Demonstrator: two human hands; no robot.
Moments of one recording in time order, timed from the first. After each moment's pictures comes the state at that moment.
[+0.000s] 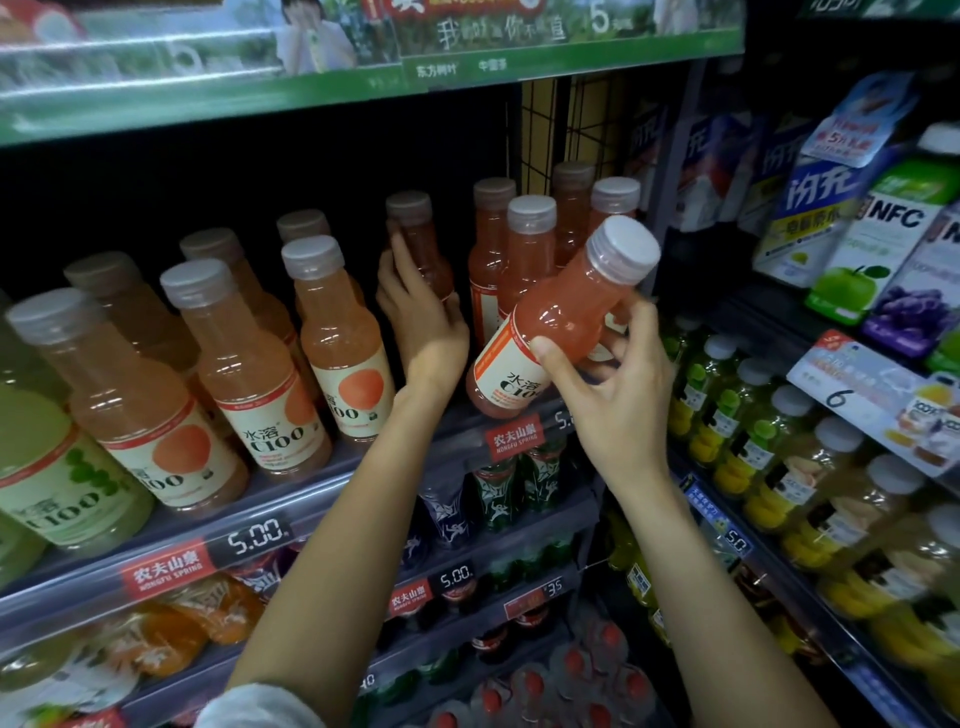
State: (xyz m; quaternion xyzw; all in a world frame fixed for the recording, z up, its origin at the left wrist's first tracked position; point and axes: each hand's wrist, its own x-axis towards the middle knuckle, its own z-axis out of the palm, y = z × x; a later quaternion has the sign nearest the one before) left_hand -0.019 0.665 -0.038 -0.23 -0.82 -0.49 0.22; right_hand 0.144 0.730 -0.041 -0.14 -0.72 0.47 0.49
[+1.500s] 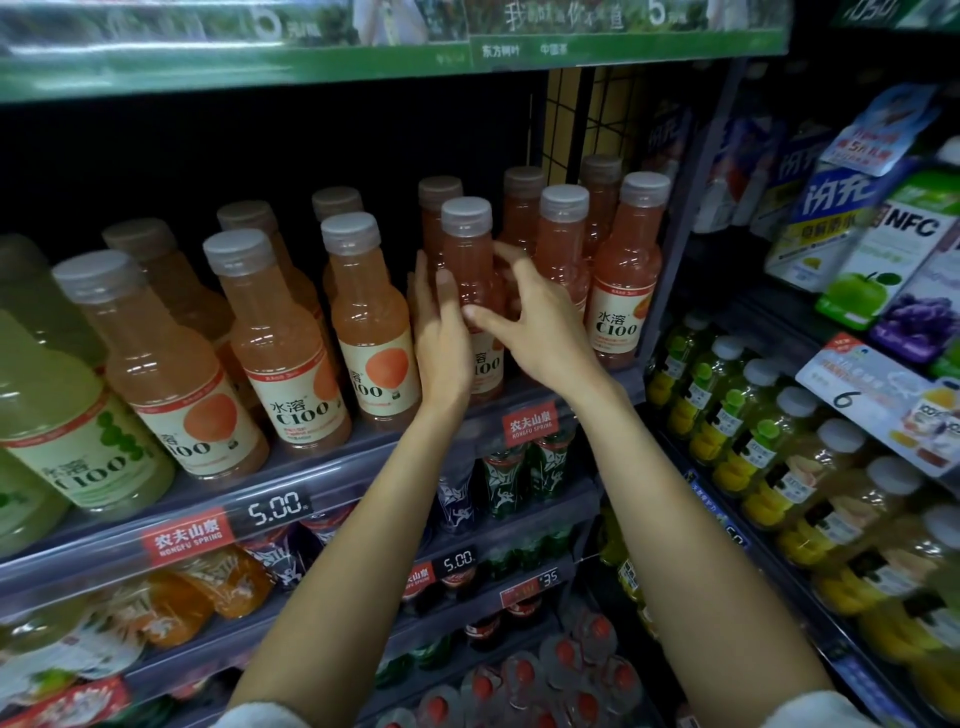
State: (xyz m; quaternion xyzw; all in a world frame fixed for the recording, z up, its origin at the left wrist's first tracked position) left_hand 0.009 0.641 -0.047 -0.19 -0.65 -0.74 0.05; right_hand 0.080 0.712 -0.004 -0.08 -0.88 0.37 0.28
